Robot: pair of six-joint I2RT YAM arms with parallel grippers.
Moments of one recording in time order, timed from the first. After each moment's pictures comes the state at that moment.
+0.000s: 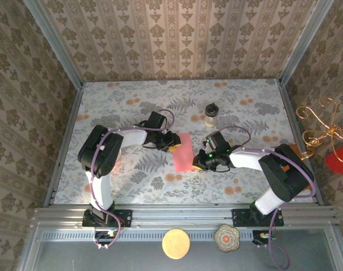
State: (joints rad) left arm -0.58 1.92 1.08 -0.18 0.55 -0.86; right arm 0.51 1.58 0.63 -0.07 -0.48 0.93
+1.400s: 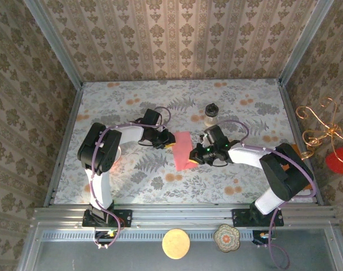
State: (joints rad) left arm -0.52 1.96 1.11 -0.23 0.59 -0.74; right arm 0.51 1.59 0.73 -0.06 -0.53 0.92
